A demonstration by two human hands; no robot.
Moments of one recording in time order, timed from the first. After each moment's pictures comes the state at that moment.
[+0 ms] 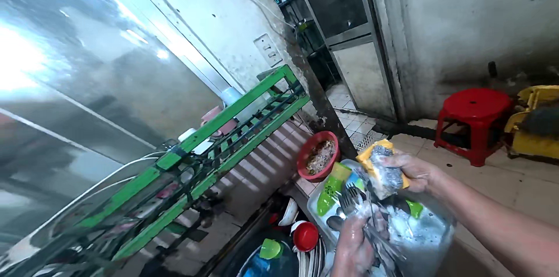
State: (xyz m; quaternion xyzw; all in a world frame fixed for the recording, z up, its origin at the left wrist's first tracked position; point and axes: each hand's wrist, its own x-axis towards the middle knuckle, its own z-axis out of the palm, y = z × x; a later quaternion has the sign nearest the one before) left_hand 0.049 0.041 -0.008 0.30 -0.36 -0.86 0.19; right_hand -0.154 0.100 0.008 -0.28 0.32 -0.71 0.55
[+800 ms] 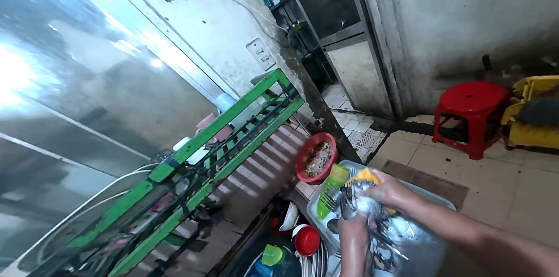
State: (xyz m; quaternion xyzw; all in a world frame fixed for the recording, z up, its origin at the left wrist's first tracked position) left_hand 0.035 0.045 -0.005 0.50 -0.56 -0.59 0.29; right_hand -0.102 0.084 0.010 -0.33 0.71 -0.49 0.38
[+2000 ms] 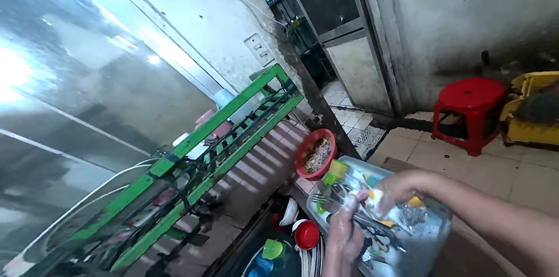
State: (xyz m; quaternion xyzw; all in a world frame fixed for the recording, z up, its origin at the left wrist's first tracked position) left_hand 0.054 0.026 -0.004 0.29 -0.43 -0.81 0.27; right_hand -0.127 0.099 0.032 -0.54 0.64 -0.19 0.51
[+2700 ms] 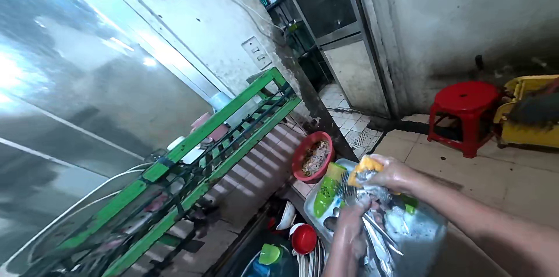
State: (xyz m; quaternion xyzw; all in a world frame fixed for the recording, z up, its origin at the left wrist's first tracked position) left_hand 0.028 0.034 0.012 0.40 -0.45 -0.78 0.14; right_hand -0.128 0.101 0.028 -0.34 0.68 -0.54 0.36
